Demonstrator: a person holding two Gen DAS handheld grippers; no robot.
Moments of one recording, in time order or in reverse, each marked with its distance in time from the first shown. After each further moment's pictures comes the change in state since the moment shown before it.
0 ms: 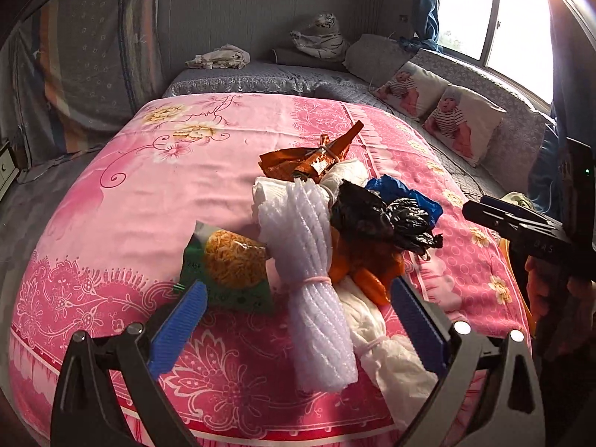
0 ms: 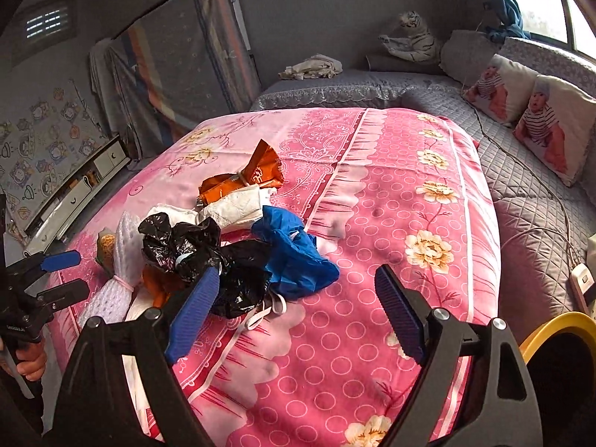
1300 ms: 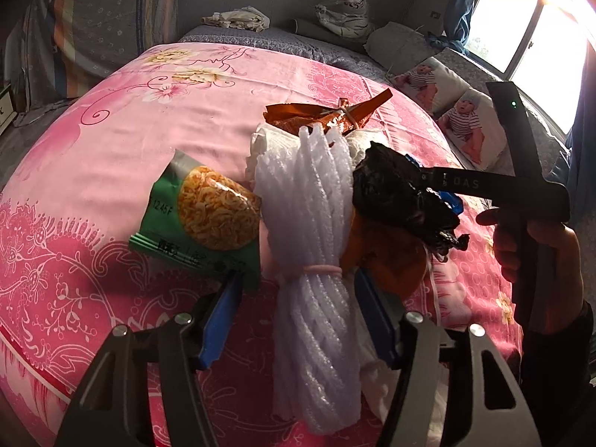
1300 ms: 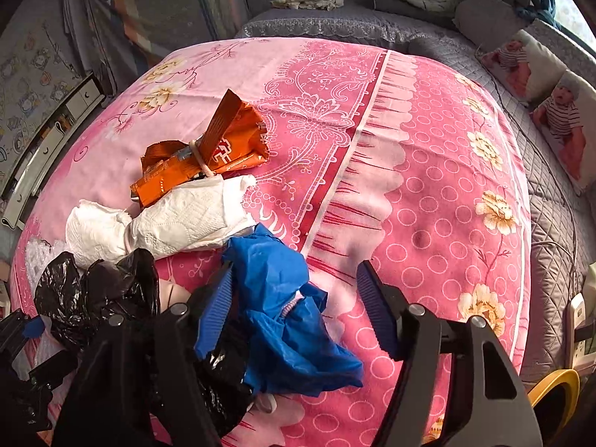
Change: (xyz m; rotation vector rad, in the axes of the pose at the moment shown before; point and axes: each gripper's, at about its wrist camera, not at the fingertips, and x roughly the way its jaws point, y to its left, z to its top) left arm 0.054 0.006 -0.009 -0.159 0.107 -0.040; right arm 0.123 0.003 0.046 -0.045 0.307 -0.087
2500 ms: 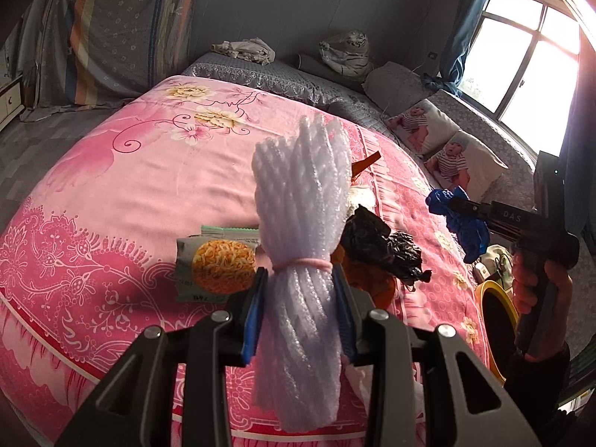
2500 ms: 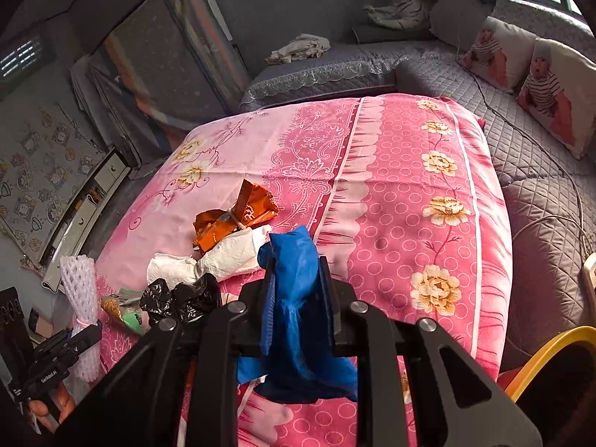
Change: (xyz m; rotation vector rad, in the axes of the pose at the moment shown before) left arm -0.068 0.017 0.001 -0.058 -0.145 -0.051; right arm -0.104 -0.036 -0.021 0.171 -0.209 0.151
